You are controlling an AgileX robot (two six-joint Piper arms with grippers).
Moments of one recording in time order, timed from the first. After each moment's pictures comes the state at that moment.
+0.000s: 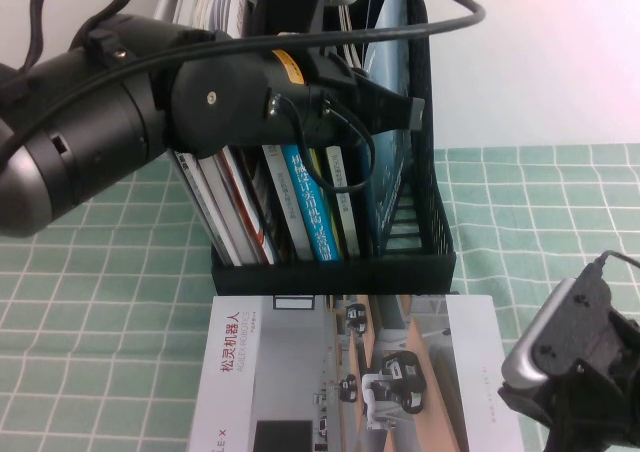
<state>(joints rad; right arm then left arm) 0.58 1.25 -0.49 0.67 0.23 -0.93 -0.63 1.60 -1.42 -0.12 0.47 -0.21</state>
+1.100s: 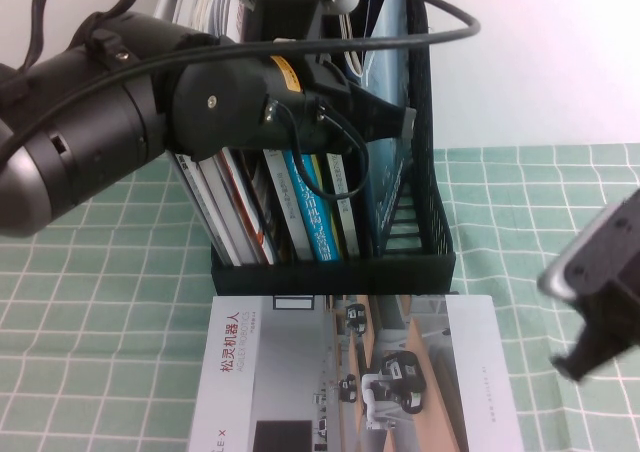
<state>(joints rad) 0.42 1.32 -0.55 -0.17 0.06 -0.28 -0.63 1.60 -1.42 -0.05 0.51 -0.24</state>
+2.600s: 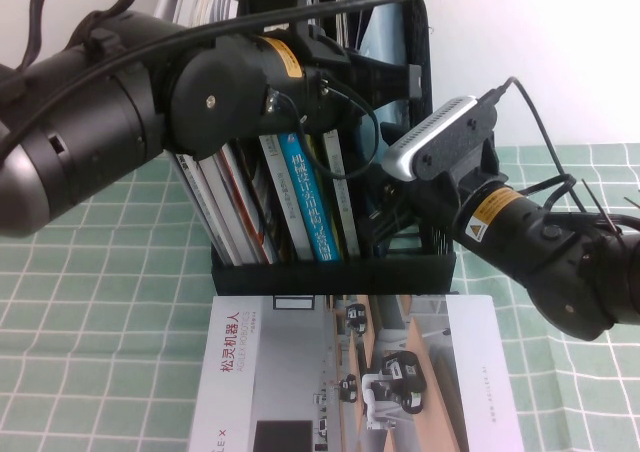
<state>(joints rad) 0.55 1.86 -0.95 -0.16 -0.76 -0.07 -0.62 1.60 -1.43 -0.04 0.42 -0.42</state>
